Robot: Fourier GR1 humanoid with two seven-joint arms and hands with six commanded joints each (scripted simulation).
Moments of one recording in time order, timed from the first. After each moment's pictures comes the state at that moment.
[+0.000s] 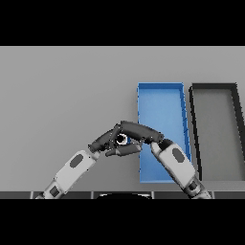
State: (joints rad) left arm -0.36 0.18 -0.60 -1.53 0.13 -0.20 -0.10; right arm -0.49 -0.13 0.41 -1.79 -0.23 0.54 0.30
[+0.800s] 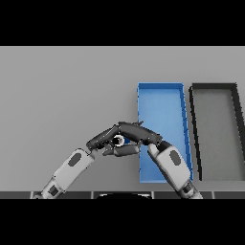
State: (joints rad) left arm -0.37 0.20 -0.58 -1.50 0.04 -0.27 -0.06; right arm -0.47 -0.03 0.37 -1.82 -0.17 0.60 0.33
